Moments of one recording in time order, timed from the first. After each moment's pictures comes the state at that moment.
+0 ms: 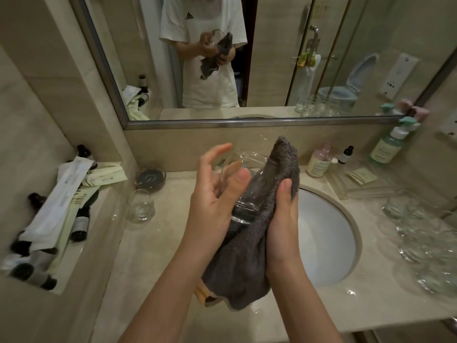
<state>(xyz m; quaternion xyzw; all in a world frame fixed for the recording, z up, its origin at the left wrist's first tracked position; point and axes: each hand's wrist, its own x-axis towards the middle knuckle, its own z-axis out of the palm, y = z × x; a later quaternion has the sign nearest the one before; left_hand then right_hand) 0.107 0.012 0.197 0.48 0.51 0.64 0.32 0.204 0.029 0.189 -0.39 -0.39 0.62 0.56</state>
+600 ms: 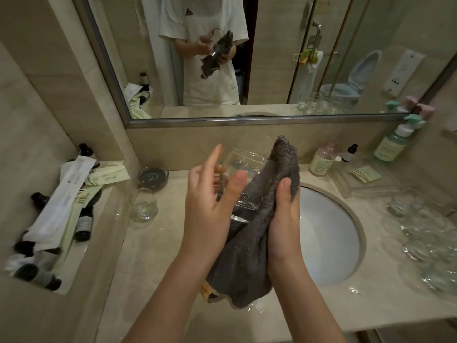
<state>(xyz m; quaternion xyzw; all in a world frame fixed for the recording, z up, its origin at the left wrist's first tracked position) 0.097 0.010 0.191 0.50 0.60 0.59 0.23 0.195 0.030 0.184 -0.40 -0.39 0.61 0.56</state>
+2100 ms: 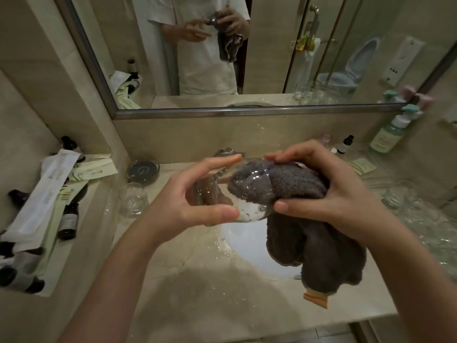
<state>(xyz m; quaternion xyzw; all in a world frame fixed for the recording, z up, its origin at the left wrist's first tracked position) 0.053 0.013 0.207 0.60 0.47 0.48 0.44 0.284 0.080 0.235 -0.29 -0.79 0.44 0.31</state>
